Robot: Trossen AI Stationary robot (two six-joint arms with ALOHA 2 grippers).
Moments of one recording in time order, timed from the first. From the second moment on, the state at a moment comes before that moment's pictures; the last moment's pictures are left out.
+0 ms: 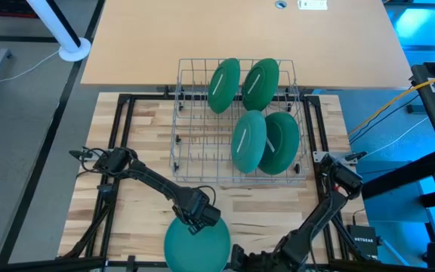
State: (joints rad) left arm -0.44 2.16 1.80 -1.39 0.13 -1.11; right arm 0.88 2.09 1.62 -0.36 0.48 -0.48
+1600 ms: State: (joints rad) left arm -0.46 2.16 1.81 -1.27 0.21 -1.09; right arm 0.76 2.09 1.62 -0.37 0.02 -0.57
